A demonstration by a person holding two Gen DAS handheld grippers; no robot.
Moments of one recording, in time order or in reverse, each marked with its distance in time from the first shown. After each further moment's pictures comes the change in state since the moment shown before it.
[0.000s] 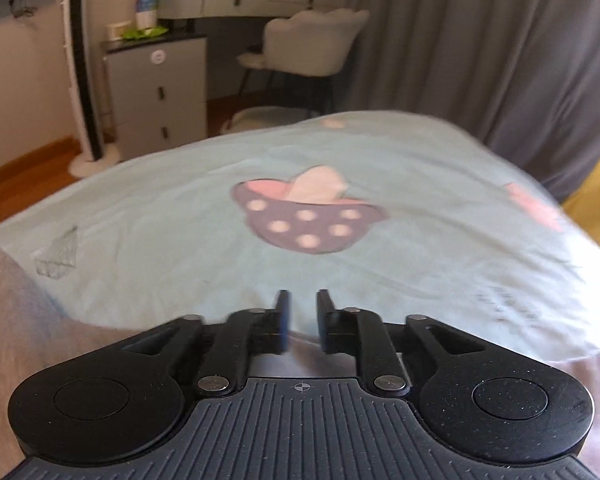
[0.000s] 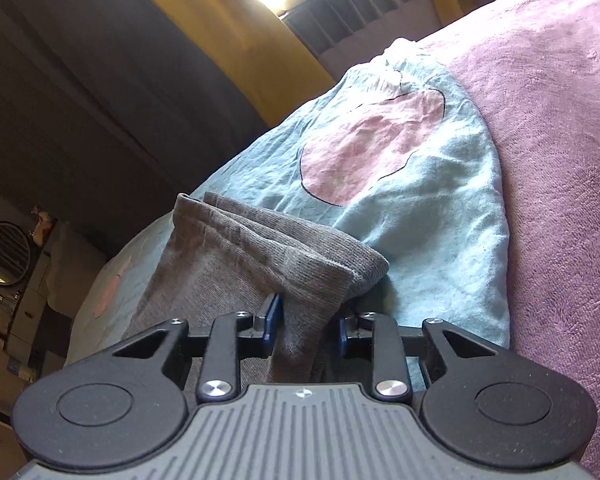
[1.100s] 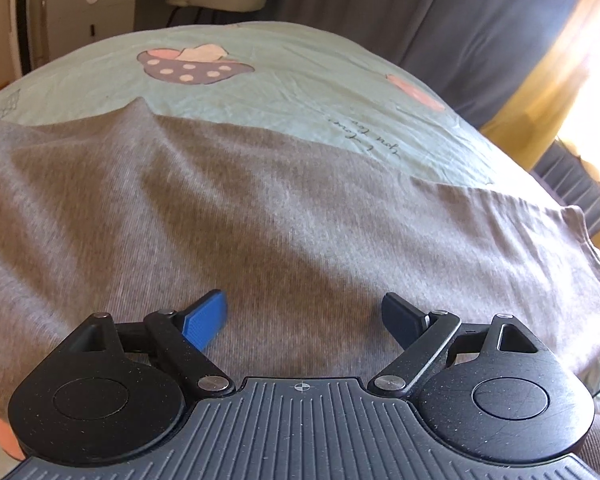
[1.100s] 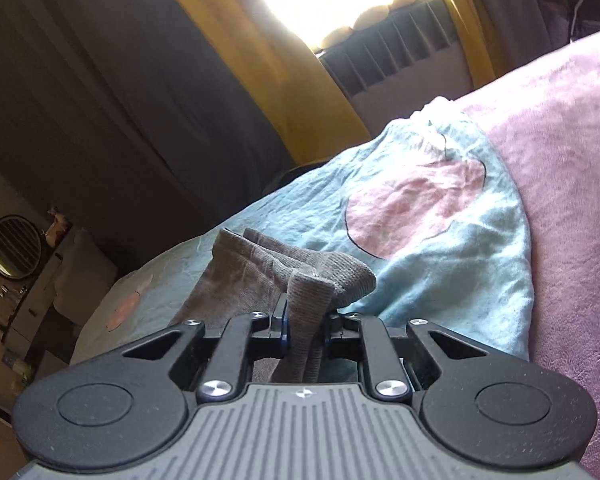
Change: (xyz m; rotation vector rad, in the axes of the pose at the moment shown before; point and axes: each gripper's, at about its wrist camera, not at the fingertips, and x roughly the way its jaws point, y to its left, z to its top) left arm -0.052 -0.052 -0.123 0.022 0.160 -0.205; right arm -0.021 0.041 0.007 -0.137 -0.123 0.015
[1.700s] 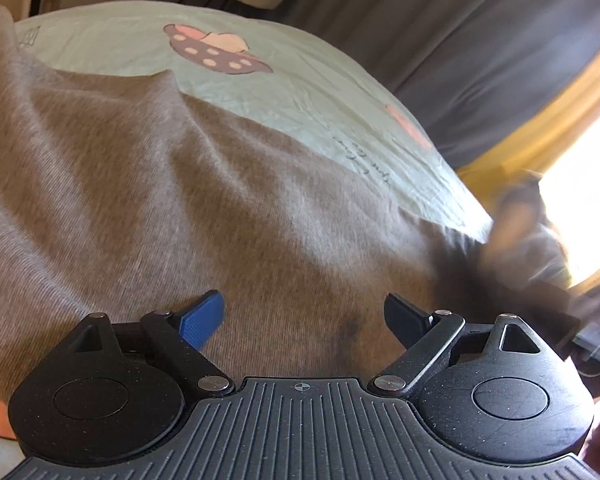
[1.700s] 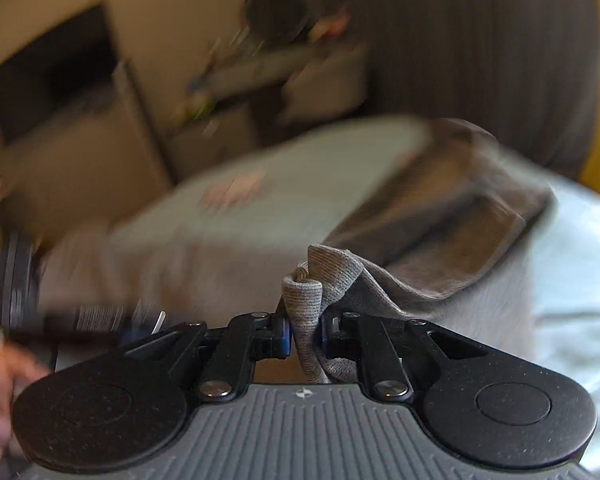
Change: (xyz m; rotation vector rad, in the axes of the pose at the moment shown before) left arm -0.012 0.038 -0.004 -0.196 -0.020 -0.160; right arm -0.034 0.248 -0.165 -0.853 0.411 0.514
